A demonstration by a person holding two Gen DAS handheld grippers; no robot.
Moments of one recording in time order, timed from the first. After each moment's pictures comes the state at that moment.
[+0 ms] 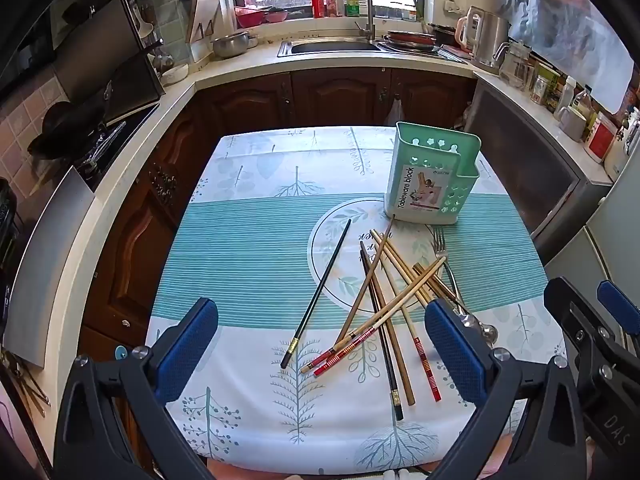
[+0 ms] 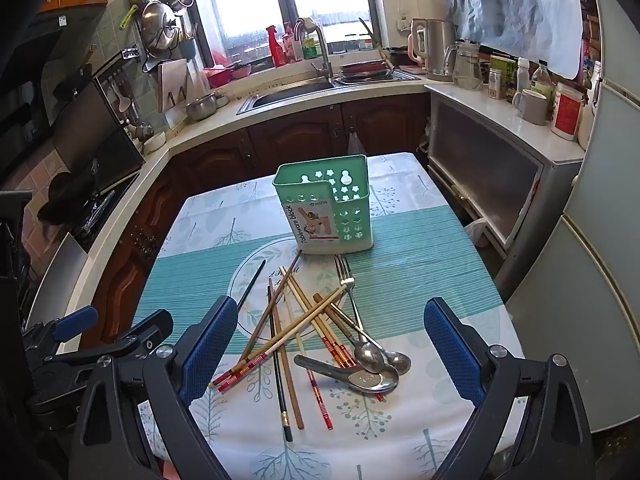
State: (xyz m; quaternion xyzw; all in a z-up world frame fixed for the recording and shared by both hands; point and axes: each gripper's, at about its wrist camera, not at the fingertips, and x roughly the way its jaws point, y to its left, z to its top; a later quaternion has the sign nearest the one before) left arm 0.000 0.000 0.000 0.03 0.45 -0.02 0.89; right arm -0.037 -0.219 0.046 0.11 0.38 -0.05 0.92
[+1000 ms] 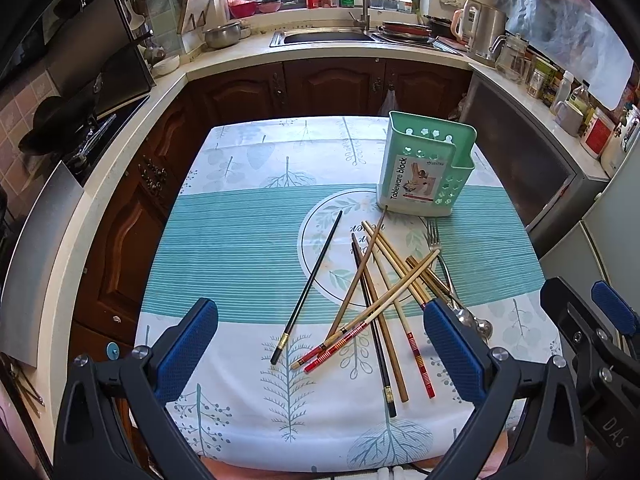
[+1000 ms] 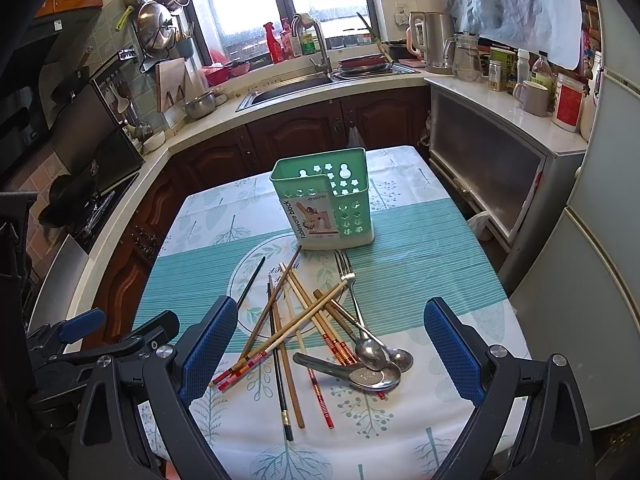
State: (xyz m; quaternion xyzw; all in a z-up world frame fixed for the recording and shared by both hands) left arm 0.005 -0.005 -0.010 0.03 0.47 -0.03 0.88; right arm -0.031 -0.220 0.038 0.11 0.39 -0.05 0.91
